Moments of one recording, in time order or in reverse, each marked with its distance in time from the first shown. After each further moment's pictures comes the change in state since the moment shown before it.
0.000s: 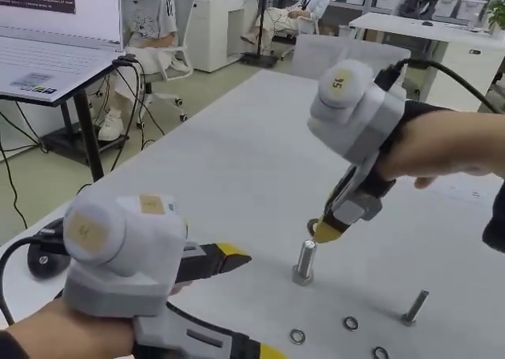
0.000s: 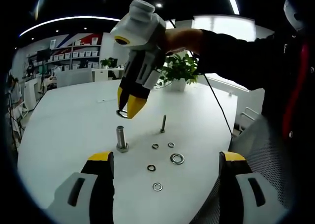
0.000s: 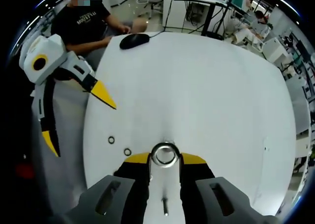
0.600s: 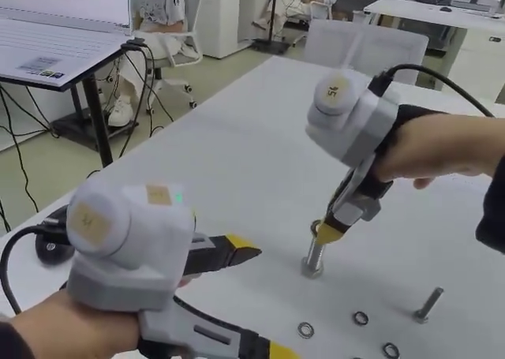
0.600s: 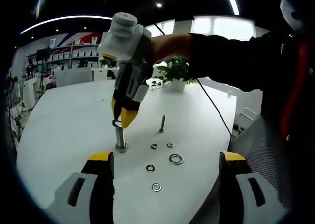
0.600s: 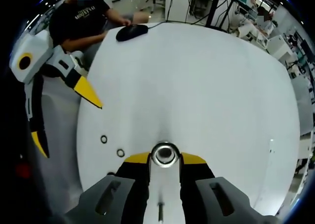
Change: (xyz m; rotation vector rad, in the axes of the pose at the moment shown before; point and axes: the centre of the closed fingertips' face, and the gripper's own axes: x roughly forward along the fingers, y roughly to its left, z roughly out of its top) left arm 0.002 0.000 0.000 -0.008 0.000 -0.009; right arm 0.027 -0.005 -0.007 -0.009 0.051 0.027
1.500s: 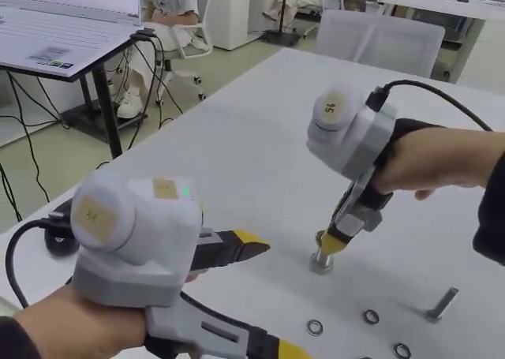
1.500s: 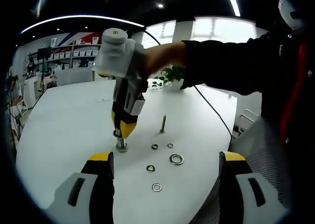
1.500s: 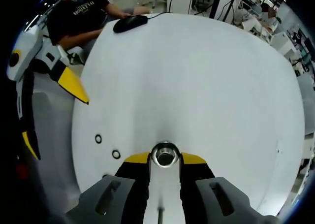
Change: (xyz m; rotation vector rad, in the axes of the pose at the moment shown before) left arm -0.001 0.001 0.001 -0.008 -0.006 0.004; right arm 0.027 0.002 -0.006 0.004 0.043 0.036
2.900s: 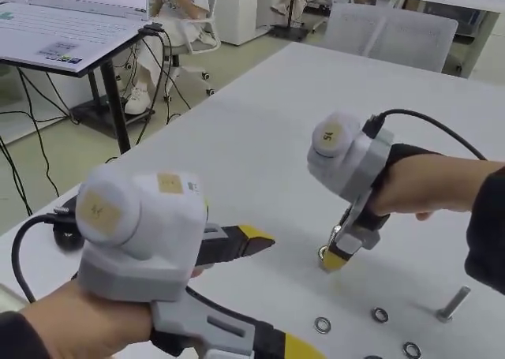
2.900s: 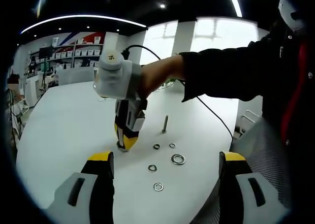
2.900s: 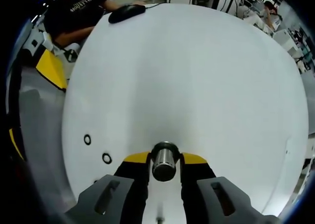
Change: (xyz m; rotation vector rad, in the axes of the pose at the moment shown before) left arm -0.002 0.003 -0.002 -0.009 -0.003 0.015; right arm 0.033 -0.003 -0.008 -0.007 0.013 0.011
